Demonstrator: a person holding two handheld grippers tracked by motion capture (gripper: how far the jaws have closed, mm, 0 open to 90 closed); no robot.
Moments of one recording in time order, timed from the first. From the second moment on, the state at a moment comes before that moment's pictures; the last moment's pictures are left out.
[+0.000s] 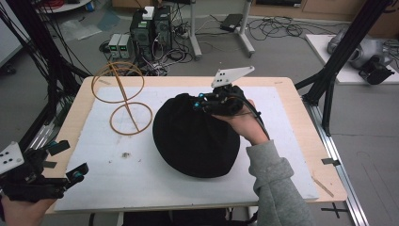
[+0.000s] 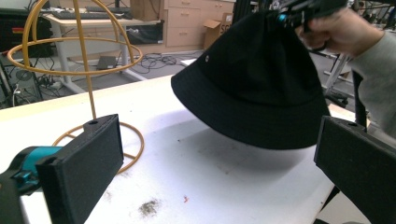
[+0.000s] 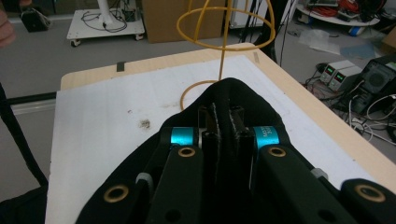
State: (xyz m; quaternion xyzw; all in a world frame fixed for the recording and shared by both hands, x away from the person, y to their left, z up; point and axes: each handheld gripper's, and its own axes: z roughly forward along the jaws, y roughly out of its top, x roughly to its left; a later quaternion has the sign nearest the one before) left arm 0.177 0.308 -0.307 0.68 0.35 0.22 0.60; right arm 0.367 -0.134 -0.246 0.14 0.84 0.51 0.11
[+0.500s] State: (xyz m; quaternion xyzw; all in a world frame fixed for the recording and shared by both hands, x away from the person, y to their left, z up) left arm 0.178 0.313 -0.306 0.67 0.36 0.22 0.61; right arm 0.370 -0.128 -0.175 0.10 0.83 0.53 0.12
